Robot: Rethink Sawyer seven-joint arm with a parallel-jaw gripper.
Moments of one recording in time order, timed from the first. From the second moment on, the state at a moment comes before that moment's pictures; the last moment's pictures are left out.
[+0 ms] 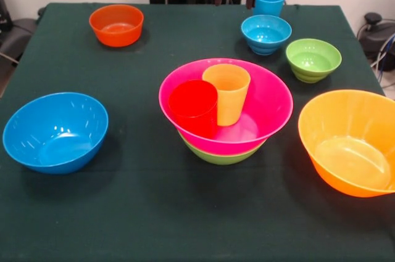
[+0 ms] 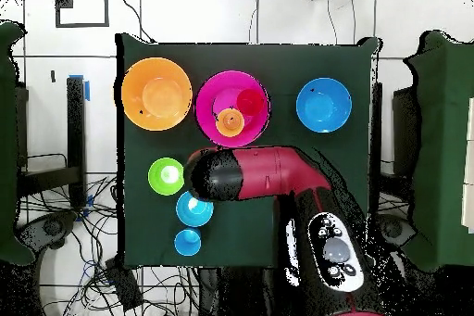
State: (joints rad) arm -0.38 -0.87 0.27 1.86 -0.30 0.60 2.03
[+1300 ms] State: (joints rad) arm -0.11 -0.91 0.02 2.20 -0.28 0.26 2.17
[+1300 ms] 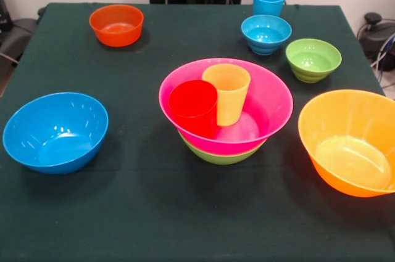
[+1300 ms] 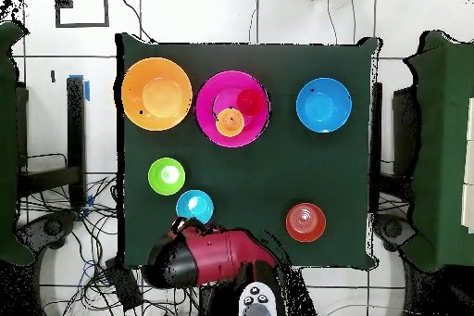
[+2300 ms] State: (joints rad) arm 0.04 -0.88 -0.05 2.22 -0.13 0.19 2.21
